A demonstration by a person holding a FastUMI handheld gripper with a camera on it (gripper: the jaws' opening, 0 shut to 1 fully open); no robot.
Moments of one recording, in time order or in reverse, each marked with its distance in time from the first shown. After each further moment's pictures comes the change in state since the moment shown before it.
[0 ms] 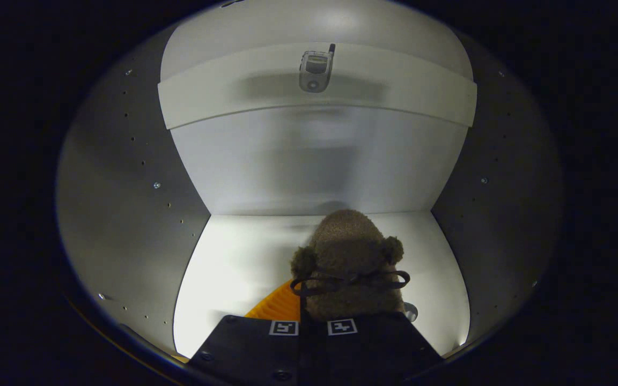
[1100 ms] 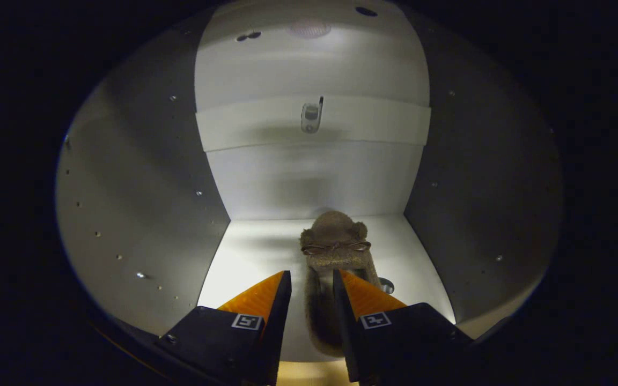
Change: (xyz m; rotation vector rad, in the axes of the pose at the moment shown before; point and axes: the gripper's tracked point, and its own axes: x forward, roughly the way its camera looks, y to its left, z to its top) arm -0.105 0.004 0.007 0.017 -0.178 -0.007
